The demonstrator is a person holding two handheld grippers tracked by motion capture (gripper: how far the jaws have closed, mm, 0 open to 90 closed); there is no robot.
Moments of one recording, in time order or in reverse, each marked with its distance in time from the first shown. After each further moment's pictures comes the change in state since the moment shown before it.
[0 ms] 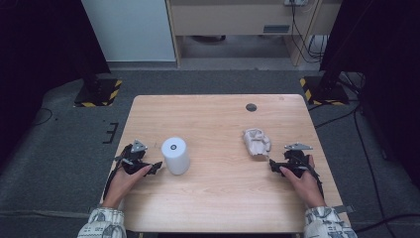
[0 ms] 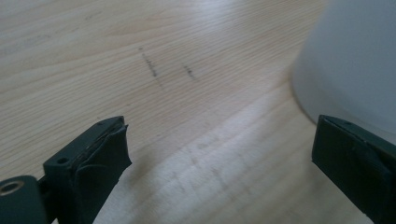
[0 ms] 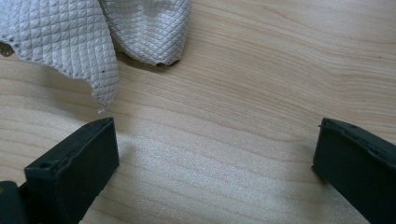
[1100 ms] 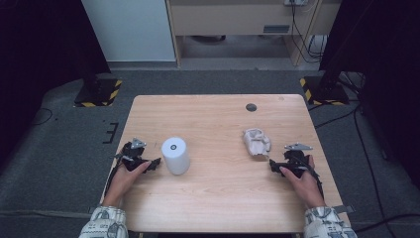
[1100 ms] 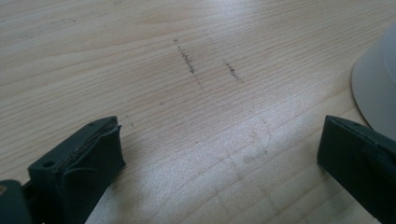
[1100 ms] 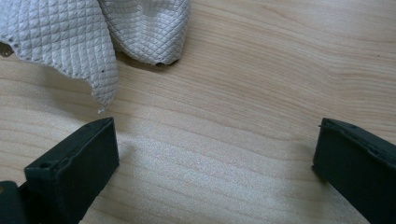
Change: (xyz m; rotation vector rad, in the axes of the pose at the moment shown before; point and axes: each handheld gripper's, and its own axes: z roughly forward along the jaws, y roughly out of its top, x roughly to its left) left arm 0.019 -0.002 0.021 0.016 0.057 -0.069; right arm 0.000 0.000 0.000 0.000 -0.005 -0.001
